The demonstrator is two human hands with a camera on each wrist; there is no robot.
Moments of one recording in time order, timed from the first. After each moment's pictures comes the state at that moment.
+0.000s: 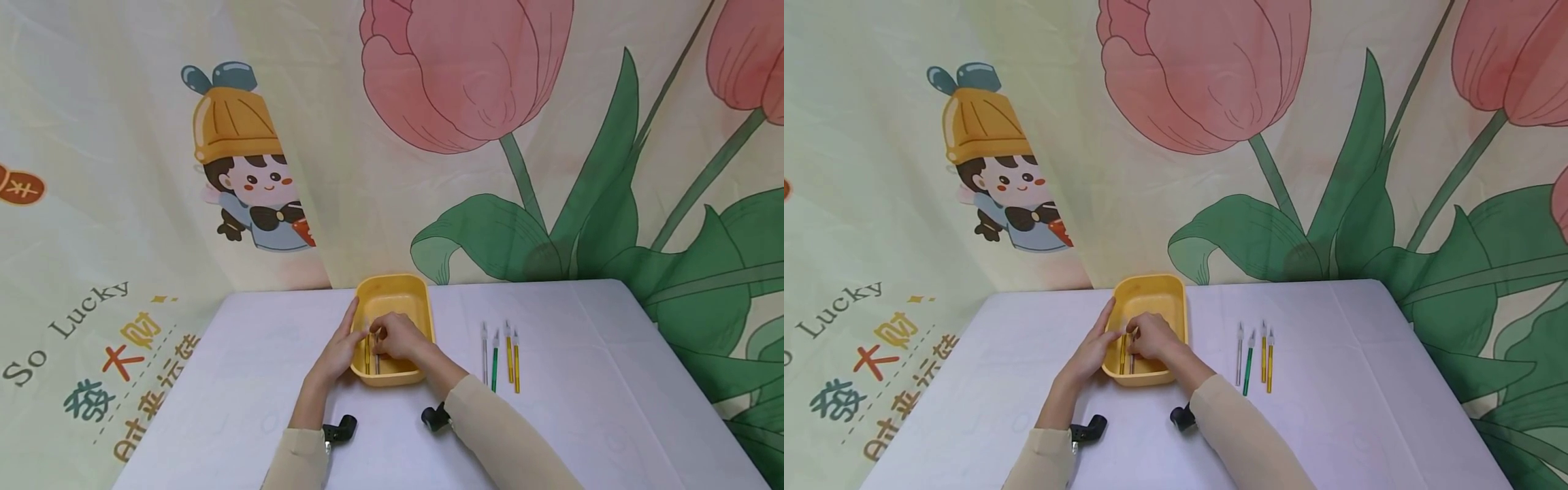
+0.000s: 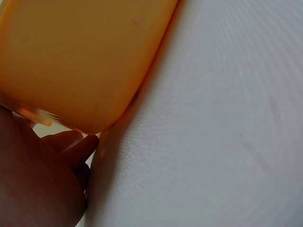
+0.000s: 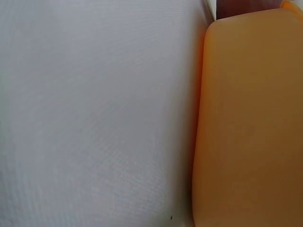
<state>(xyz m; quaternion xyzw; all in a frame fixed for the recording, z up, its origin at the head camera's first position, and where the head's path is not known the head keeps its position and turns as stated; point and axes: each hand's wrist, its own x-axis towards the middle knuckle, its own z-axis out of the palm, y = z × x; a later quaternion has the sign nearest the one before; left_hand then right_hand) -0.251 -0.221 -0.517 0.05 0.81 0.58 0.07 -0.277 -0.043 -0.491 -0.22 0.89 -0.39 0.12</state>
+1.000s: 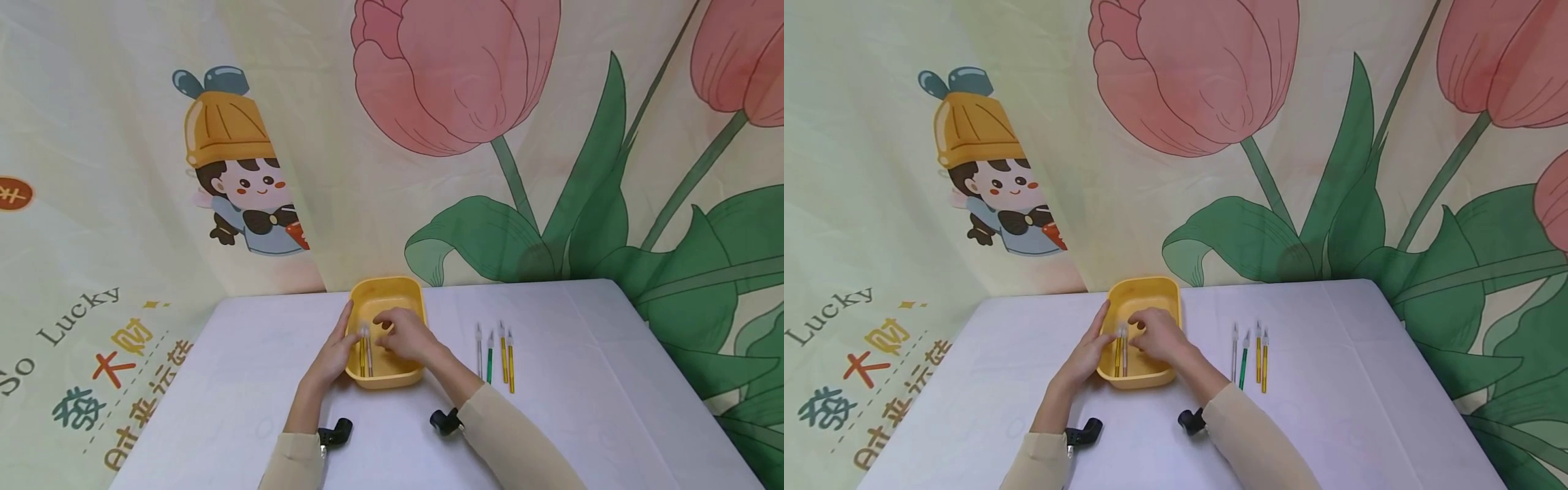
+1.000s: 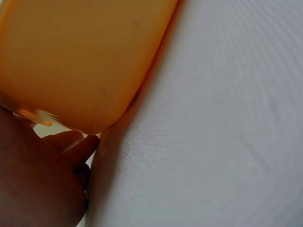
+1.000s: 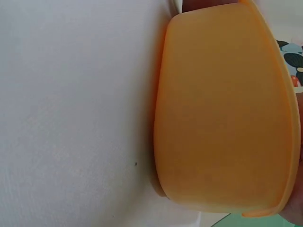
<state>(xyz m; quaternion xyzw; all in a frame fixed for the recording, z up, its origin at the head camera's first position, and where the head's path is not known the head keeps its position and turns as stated) -0.252 -0.219 -0.517 0.05 0.81 0.58 0.06 -0.262 -0.014 -0.470 -0.24 0.88 -0.41 0.06</state>
